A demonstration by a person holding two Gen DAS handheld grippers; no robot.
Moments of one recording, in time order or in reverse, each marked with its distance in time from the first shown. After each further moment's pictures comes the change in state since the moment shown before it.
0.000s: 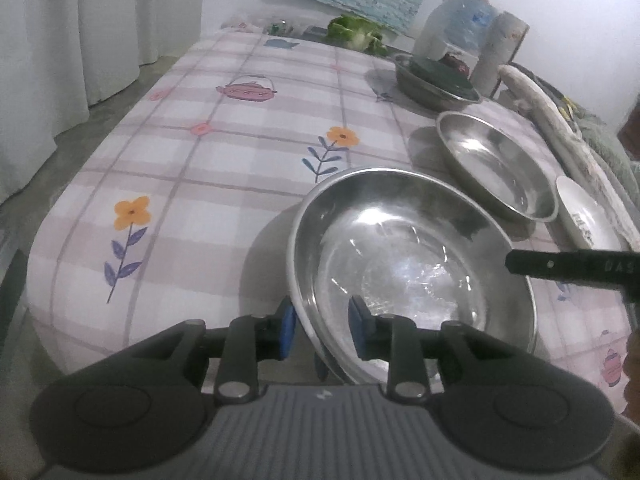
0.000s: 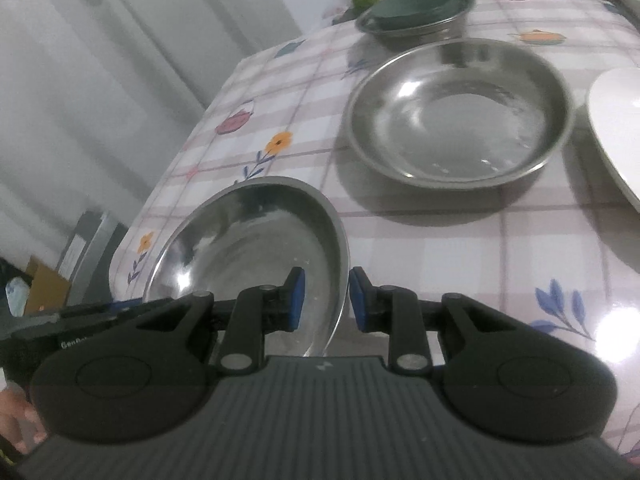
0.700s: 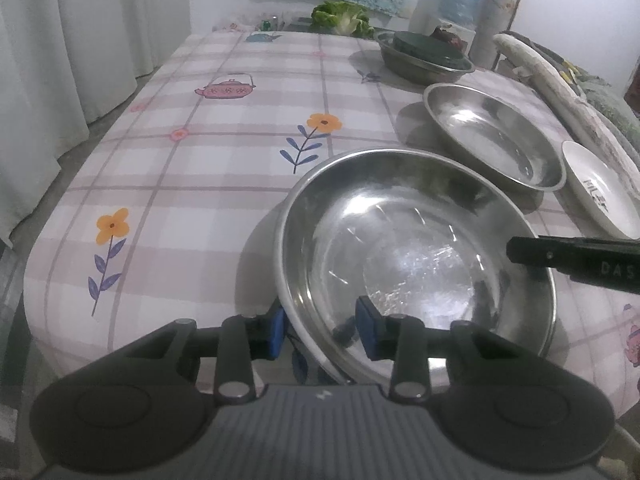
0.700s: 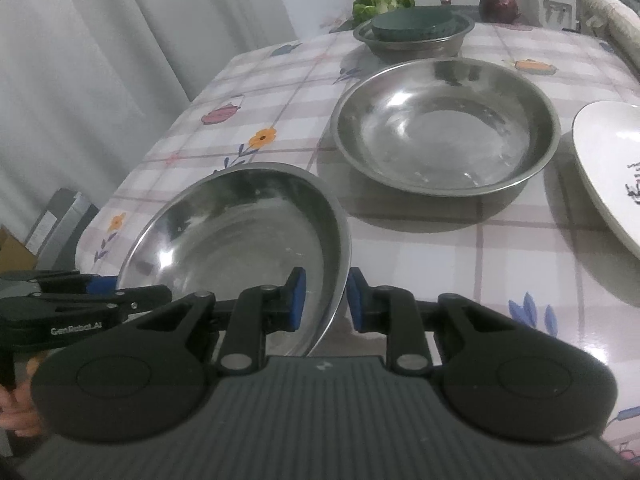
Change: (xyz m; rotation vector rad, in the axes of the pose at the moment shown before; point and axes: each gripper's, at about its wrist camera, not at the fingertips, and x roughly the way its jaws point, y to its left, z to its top) left arm 0.012 -0.029 -0.002 0.090 0.027 0.071; right arm 0.004 0.006 -0.010 -0.132 -0.028 -0.096
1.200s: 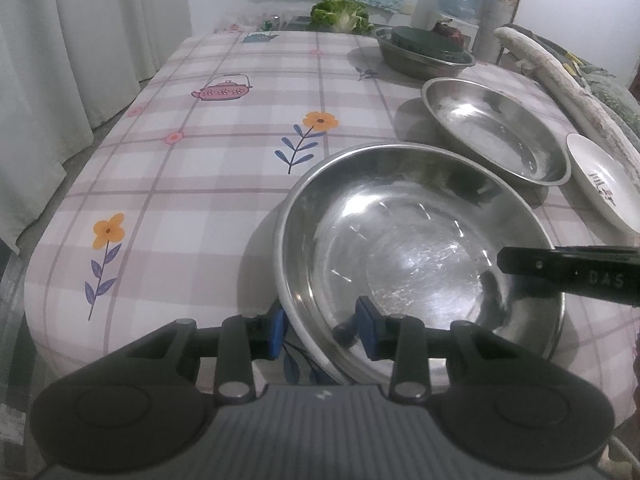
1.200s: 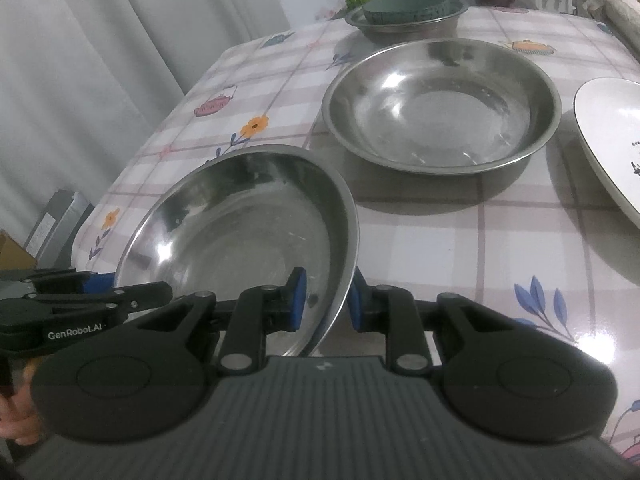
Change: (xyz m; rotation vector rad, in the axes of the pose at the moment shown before) left arm 0.004 -0.008 0.002 0.014 0.005 0.024; right arm 0.011 -0.002 -0.006 0.033 0.028 0.007
